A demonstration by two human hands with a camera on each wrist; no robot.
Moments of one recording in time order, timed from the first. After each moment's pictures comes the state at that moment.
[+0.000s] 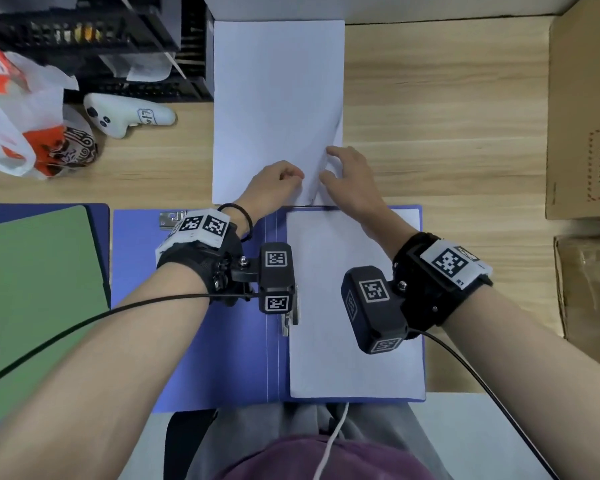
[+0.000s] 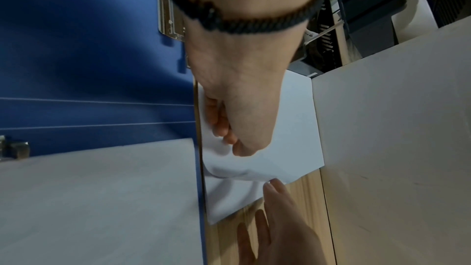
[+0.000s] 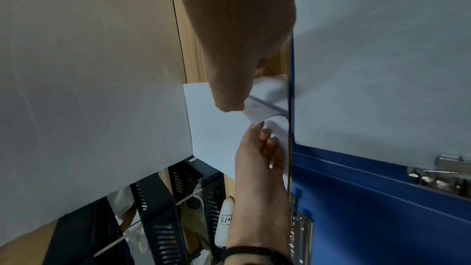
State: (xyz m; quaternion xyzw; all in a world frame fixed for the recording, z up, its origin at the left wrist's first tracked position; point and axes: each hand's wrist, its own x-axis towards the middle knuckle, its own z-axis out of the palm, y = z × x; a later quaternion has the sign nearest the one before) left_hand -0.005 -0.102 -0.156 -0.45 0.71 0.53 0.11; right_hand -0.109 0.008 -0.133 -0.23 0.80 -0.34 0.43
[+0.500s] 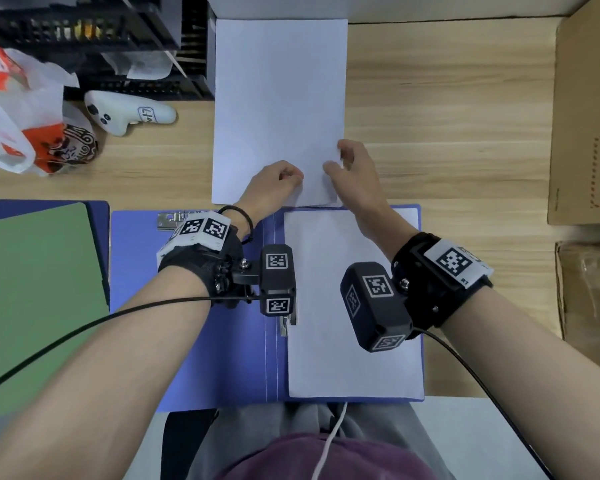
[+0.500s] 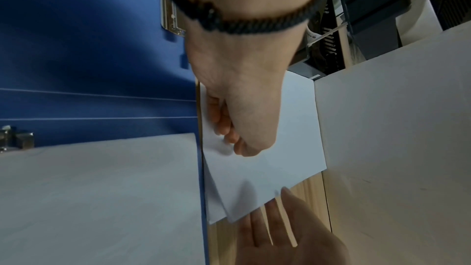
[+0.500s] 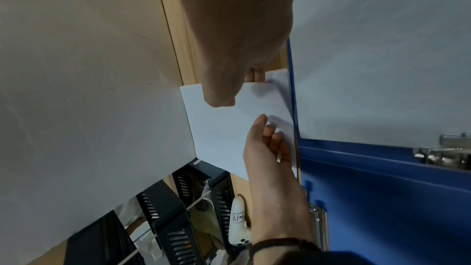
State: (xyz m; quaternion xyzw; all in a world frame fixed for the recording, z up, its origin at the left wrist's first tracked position) left_hand -0.006 -0.100 -0.158 -0.47 0.70 0.53 0.09; right_hand -0.114 0.006 -0.130 -0.10 0.77 -0.45 0.45
